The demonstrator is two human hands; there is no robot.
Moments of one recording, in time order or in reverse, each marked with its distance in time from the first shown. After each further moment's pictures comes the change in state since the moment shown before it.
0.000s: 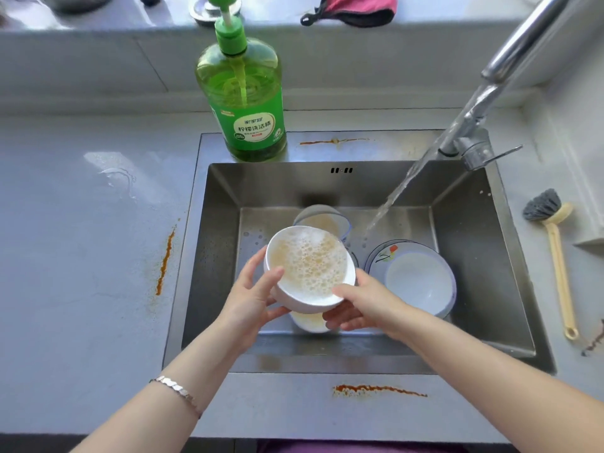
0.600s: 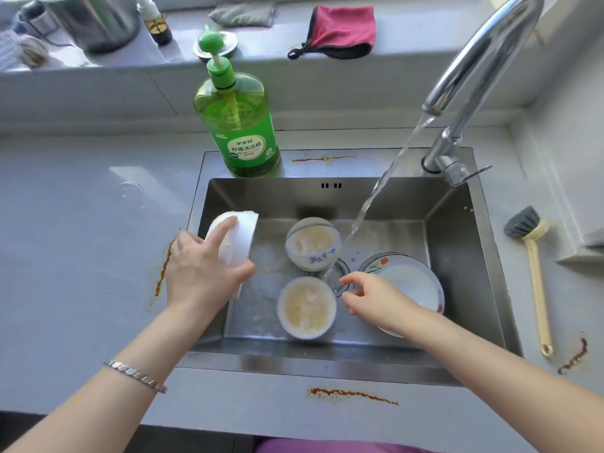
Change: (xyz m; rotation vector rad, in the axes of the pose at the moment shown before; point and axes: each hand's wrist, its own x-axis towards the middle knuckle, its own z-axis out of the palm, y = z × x) left_hand -0.037 0.062 0.018 1.289 0.641 0.473; right_hand -0.018 0.003 -0.054 -0.662 0.154 -0.213
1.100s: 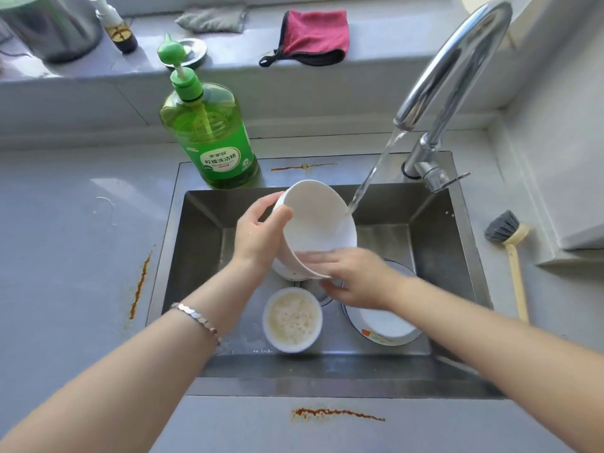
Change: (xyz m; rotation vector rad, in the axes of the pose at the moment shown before) left_hand 0.037 0.104 0.027 -1.051 -0.240 -0.118; right_hand 0.033 -0.002 -0.044 -0.426 0.214 -0.859
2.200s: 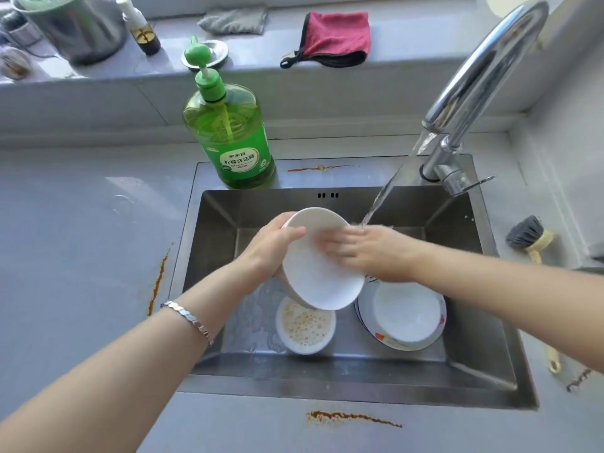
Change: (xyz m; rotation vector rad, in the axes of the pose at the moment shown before) left_hand 0.003 0.000 -0.027 0.249 -0.331 -0.118; right_hand 0.029 0.038 -0.015 -0.673 -0.232 -0.402
